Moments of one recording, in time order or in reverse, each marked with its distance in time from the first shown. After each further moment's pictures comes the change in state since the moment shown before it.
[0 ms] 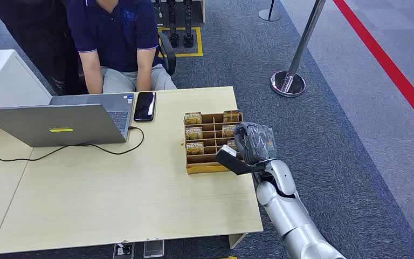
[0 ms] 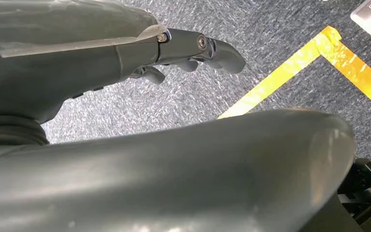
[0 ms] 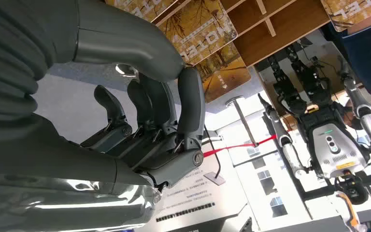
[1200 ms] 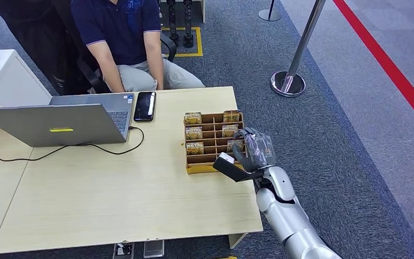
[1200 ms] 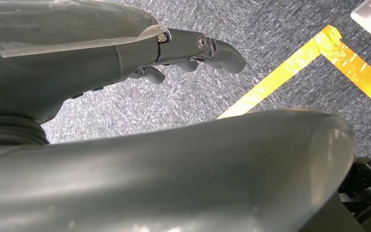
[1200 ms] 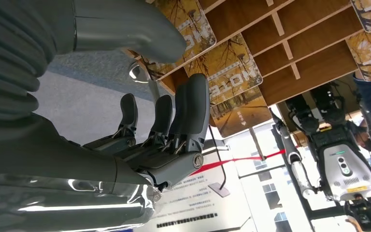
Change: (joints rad) left arm 0.002 0.002 0.000 0.000 0.000 -0.005 -0.001; right arm 0.001 0.023 0.030 0.074 0.052 0.006 0.026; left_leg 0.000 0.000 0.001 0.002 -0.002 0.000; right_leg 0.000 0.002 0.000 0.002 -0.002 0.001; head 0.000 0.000
